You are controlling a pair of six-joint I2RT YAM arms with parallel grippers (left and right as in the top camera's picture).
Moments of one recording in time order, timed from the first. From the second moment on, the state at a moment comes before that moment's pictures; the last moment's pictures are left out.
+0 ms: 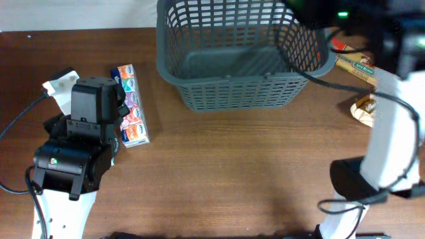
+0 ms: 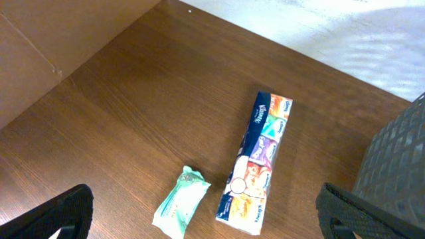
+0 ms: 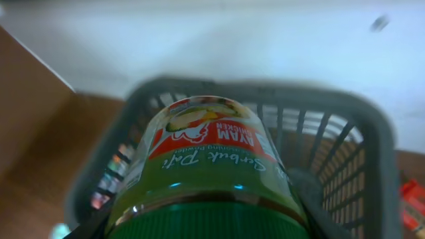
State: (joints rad) left arm -0.19 1.16 1.44 -1.10 -0.62 -0.56; right arm 0.14 2.01 2.82 -1.37 -0.31 0.08
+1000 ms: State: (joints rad) left arm -0.19 1.16 1.44 -1.10 -0.62 -0.56; right arm 0.16 2.40 2.52 -1.38 -0.11 0.02
